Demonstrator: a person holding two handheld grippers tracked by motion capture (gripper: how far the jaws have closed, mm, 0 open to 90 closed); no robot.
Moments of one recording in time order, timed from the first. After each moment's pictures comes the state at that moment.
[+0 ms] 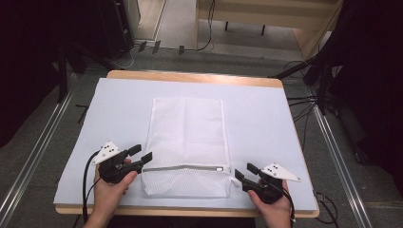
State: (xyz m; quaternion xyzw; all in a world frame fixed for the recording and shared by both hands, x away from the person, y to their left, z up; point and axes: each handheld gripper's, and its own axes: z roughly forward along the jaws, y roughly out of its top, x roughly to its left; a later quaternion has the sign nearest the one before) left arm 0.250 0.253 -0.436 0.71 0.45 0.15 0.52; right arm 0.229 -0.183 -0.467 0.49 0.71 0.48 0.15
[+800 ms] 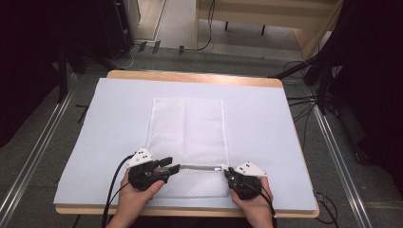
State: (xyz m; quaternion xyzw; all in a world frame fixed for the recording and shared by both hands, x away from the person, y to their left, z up) left arm 0.248 0.184 -0.446 0.76 0.41 0.07 0.50; right arm 0.239 -0.130 -0.485 0.48 0.77 0.38 0.18
